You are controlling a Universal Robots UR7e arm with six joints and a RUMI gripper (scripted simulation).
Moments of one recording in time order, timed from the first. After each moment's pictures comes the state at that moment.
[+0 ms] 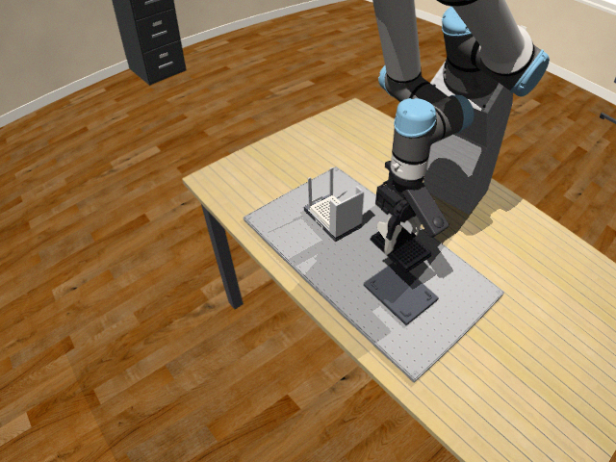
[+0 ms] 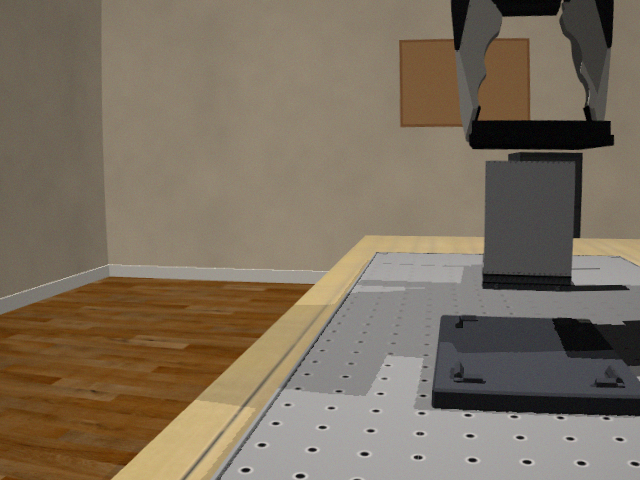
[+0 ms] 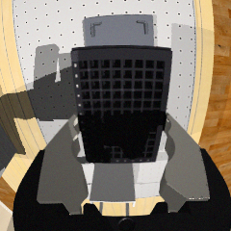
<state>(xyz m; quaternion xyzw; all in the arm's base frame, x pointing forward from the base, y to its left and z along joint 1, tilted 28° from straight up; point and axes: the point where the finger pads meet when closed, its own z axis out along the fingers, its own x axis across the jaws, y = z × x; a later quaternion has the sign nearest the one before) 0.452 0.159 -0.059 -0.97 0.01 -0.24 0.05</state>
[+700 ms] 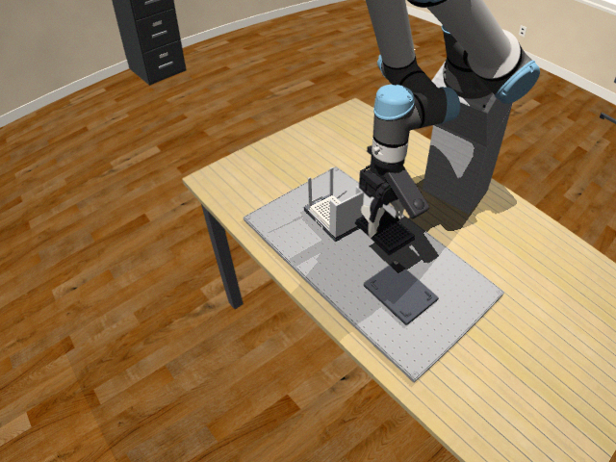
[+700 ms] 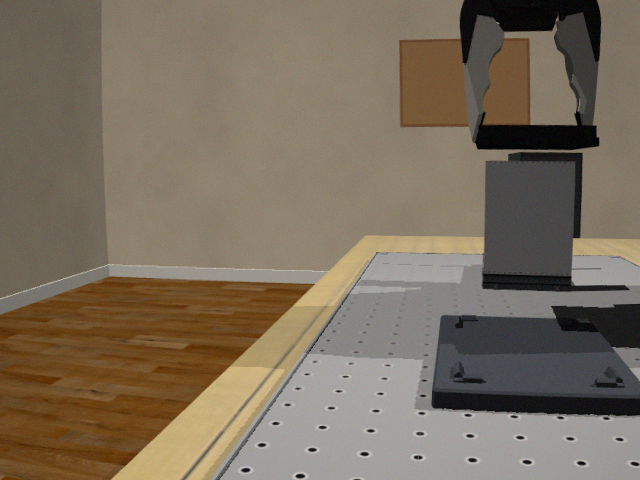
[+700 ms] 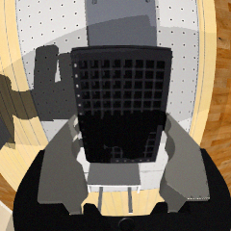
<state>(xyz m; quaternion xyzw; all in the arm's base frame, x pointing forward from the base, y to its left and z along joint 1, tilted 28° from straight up) 0.449 0.097 -0.066 -0.97 0.01 -0.24 0.05</state>
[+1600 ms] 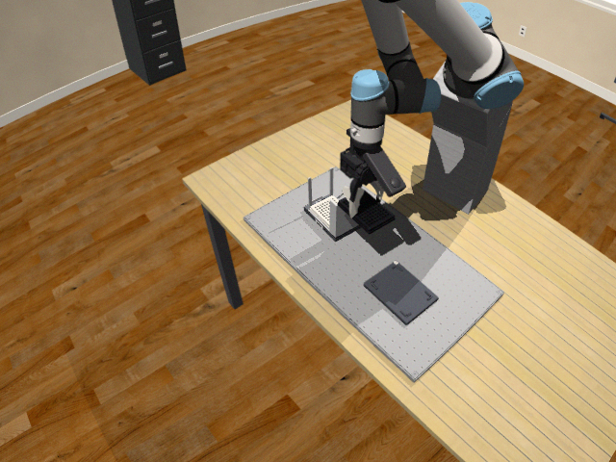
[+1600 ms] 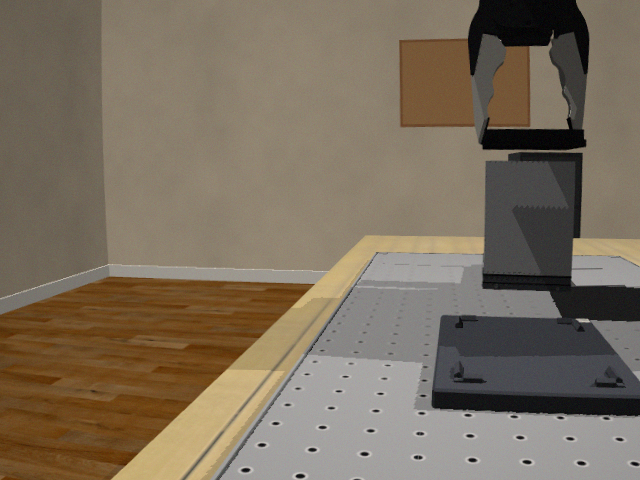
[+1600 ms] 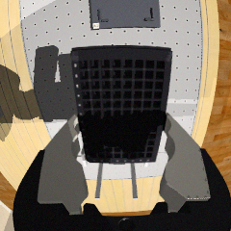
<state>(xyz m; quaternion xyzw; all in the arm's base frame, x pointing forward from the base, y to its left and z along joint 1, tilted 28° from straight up) 0.445 0.020 -0.074 -0.97 0.01 -0.24 0.05</state>
